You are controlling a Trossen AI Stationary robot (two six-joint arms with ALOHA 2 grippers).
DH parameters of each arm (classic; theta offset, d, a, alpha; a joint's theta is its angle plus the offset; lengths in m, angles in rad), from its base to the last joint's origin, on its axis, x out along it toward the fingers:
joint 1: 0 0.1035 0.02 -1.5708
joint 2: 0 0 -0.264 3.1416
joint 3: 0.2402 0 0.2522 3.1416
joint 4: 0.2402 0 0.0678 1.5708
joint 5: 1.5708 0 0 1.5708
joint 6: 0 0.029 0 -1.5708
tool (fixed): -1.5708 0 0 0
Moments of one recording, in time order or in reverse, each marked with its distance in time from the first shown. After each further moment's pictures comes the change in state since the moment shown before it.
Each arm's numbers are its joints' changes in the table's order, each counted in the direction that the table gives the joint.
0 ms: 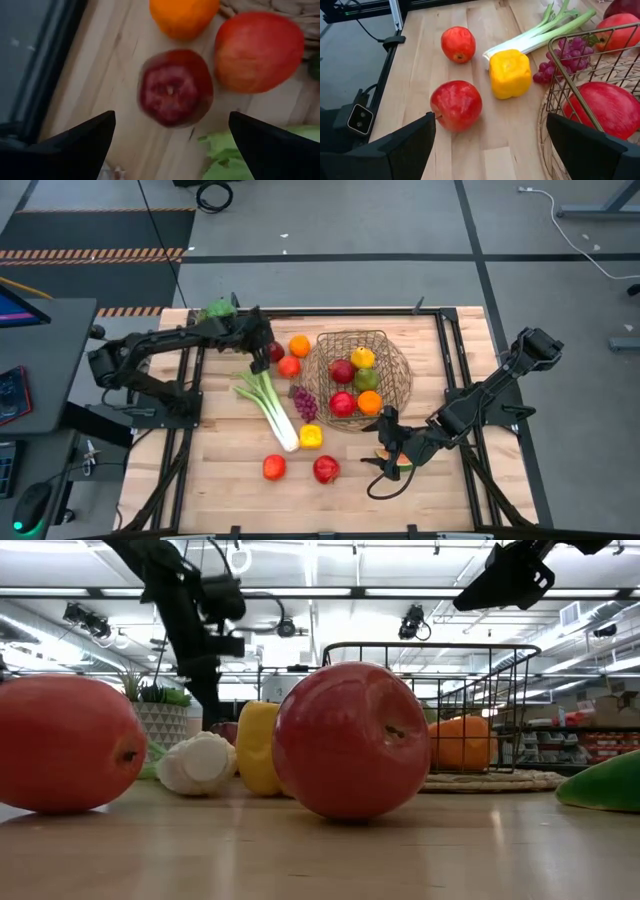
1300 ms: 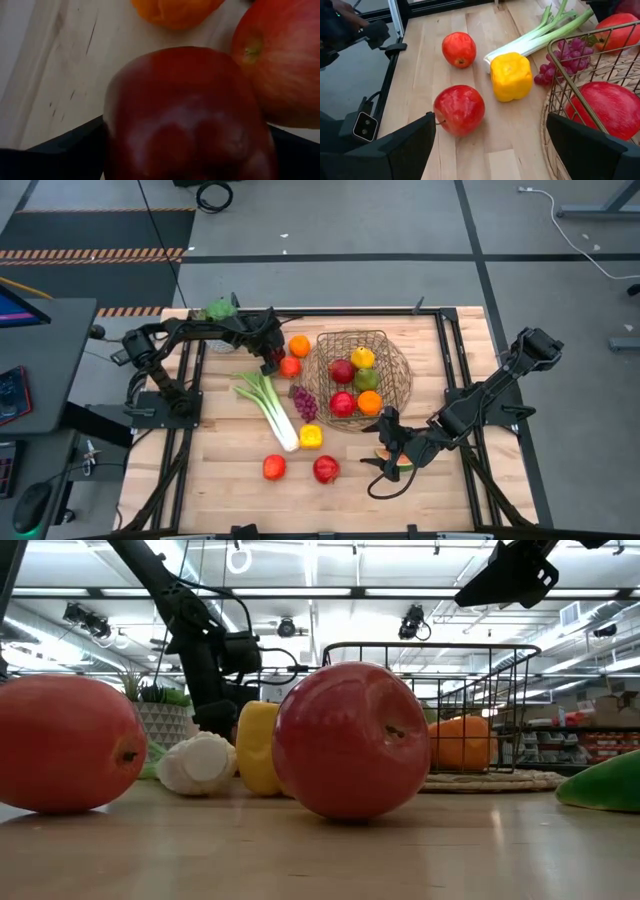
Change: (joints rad) left arm 0.071 0.296 0.001 -0.178 -0.152 0.028; right arm 0.013 0.001 0.000 -0.015 -0.021 0.041
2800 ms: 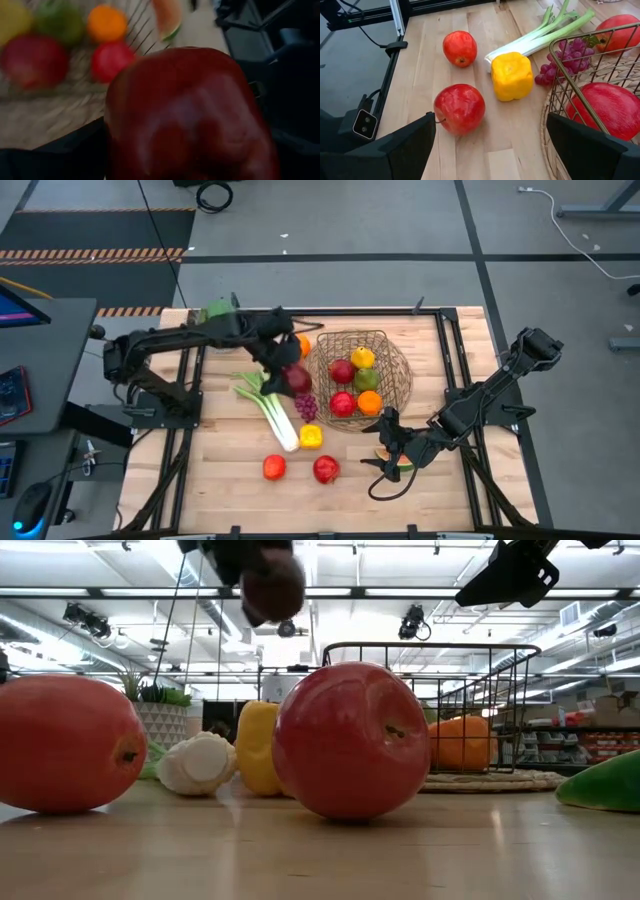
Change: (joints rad) left arm -0.366 -0.199 0.417 0.319 -0.524 -0.144; right arm 0.003 0.002 0.000 0.001 0.000 -0.014
